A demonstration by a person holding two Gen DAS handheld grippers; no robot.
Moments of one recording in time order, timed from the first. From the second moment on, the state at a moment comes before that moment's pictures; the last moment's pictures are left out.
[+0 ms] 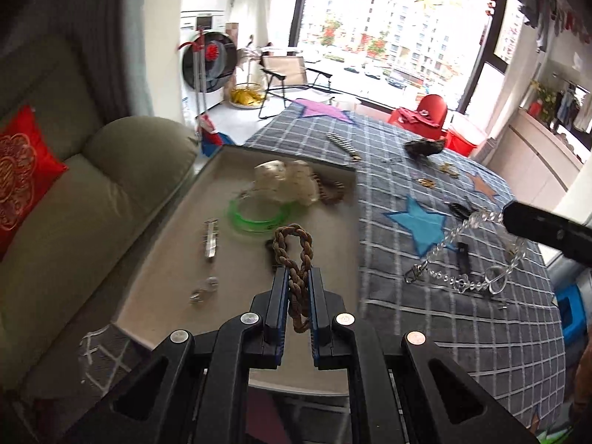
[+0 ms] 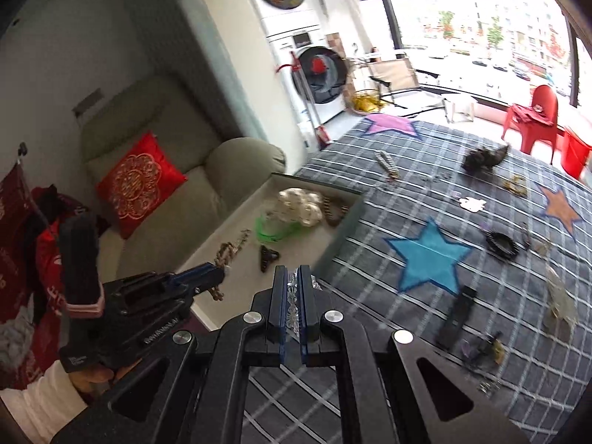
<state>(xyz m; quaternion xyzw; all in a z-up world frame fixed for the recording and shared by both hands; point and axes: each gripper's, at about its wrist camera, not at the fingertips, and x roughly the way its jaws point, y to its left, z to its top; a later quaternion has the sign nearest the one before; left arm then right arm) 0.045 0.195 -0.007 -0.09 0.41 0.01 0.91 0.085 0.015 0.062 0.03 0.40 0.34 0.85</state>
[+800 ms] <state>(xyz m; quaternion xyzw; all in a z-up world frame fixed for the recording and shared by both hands) 0.091 0.221 -0.073 -0.09 0.49 0.04 0.86 0.198 0.116 -0.045 -0.03 0.51 0.31 0.80</state>
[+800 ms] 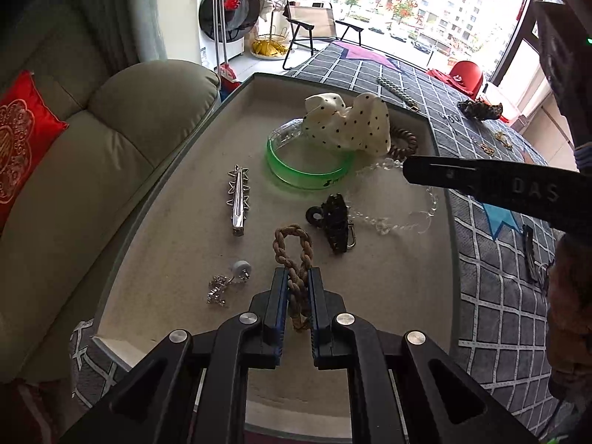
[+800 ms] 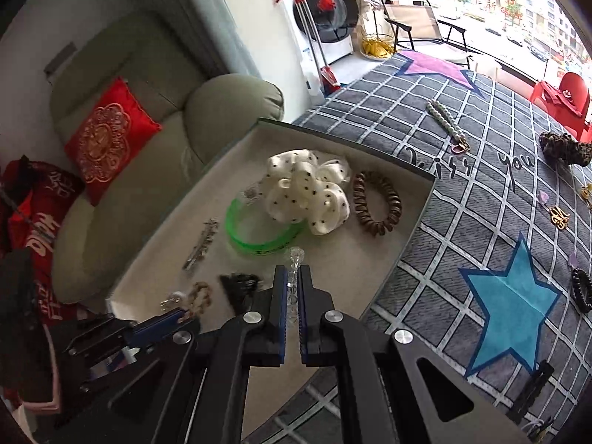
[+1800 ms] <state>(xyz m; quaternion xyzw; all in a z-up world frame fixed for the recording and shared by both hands) 0.085 0.216 -0.046 -0.04 0.46 0.10 0.88 0.181 0.076 -0.016 0.03 0.49 0.29 0.82</state>
